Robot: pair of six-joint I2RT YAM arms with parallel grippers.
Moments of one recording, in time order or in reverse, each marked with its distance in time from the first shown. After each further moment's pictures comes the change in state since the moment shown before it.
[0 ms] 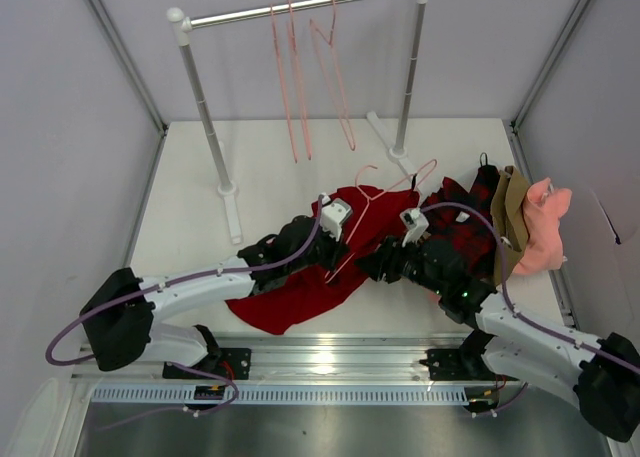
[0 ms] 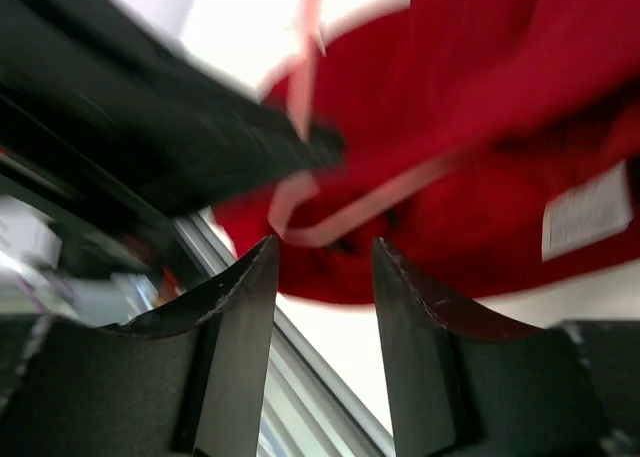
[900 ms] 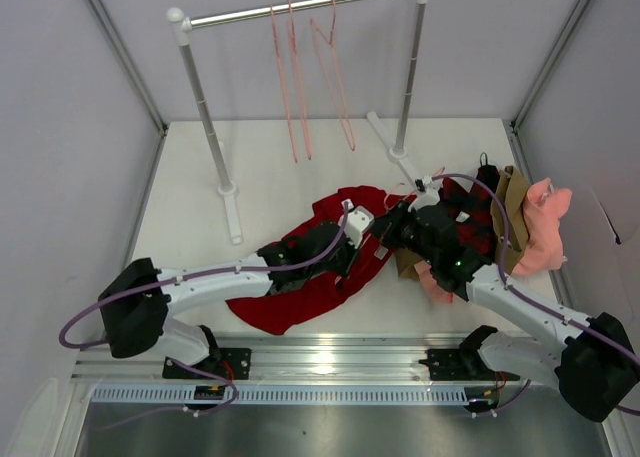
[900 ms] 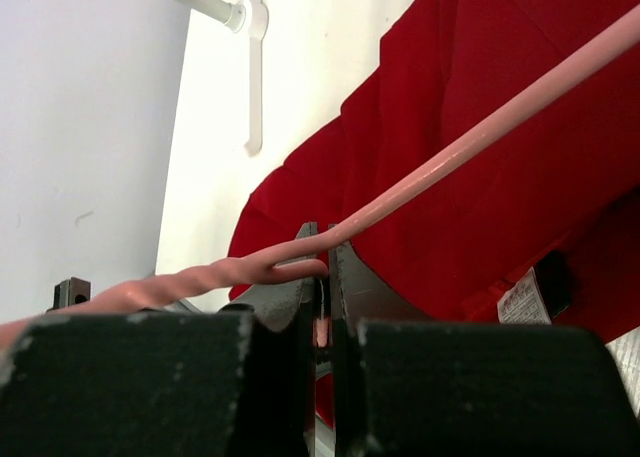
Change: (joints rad) left arm -0.111 0.098 0.122 -0.108 -0.101 0.021; right arm -0.085 0.195 0.212 -0.093 0.159 0.145
